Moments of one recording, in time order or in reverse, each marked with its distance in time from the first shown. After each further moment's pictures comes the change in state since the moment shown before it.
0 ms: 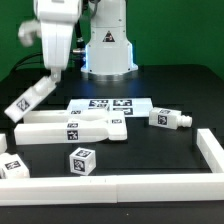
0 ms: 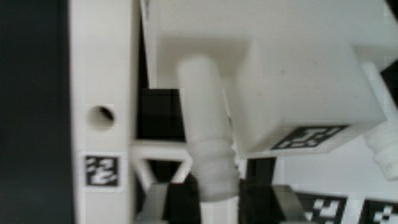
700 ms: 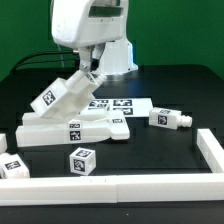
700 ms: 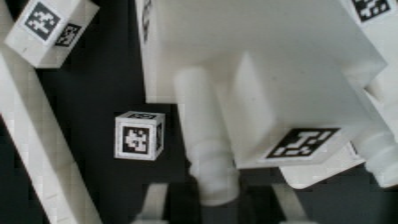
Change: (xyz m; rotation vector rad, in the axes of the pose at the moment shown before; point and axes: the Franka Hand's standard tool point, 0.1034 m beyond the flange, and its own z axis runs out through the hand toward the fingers) arm 0.052 0.097 -0.029 -0.038 -0.055 0.536
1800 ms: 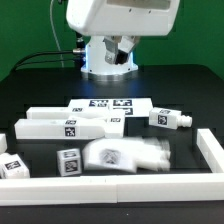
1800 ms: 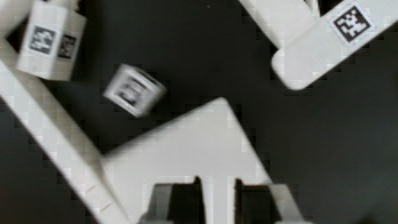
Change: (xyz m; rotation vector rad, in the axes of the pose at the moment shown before) arm 0.045 0.004 -0.025 0.055 -0.102 0.290
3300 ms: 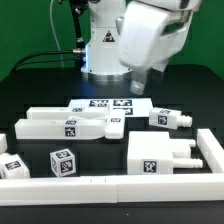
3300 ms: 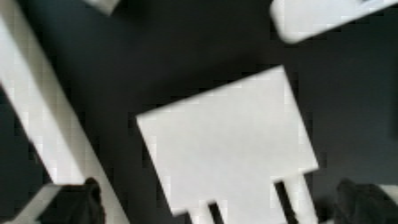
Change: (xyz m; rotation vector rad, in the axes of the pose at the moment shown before) arm 0.076 -0.022 0.014 -0.009 0.076 -0.366
